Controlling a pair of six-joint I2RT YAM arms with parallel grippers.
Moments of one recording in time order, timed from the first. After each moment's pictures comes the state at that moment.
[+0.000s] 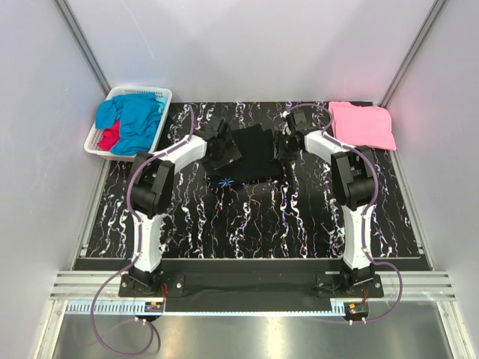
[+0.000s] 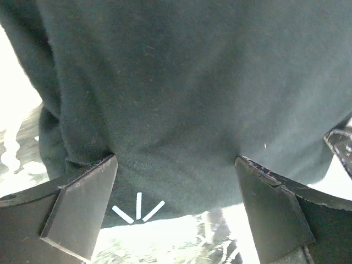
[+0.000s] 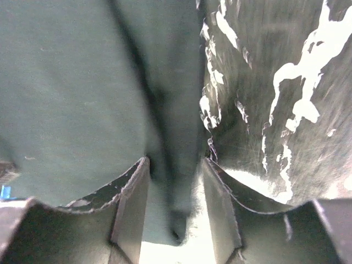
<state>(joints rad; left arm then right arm) -0.42 2.10 1.58 -0.58 0.05 -0.89 0.31 2.18 1.64 -0.42 -0.20 0.34</state>
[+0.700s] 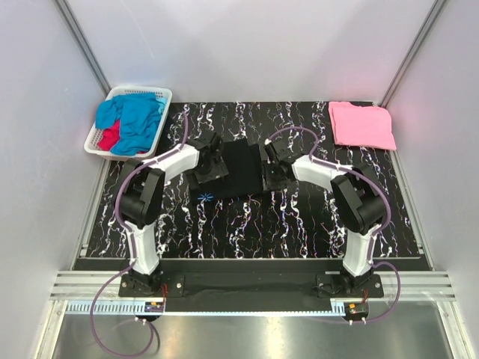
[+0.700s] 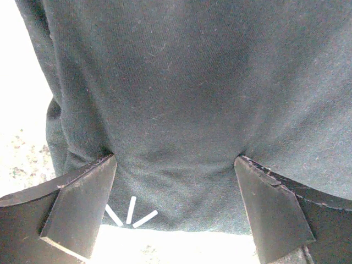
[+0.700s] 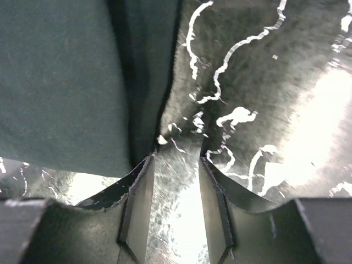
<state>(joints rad) -0.43 1.95 1.37 -0.70 -0.14 -0.82 0.55 1.91 1.24 -0.40 -0.04 0.42</state>
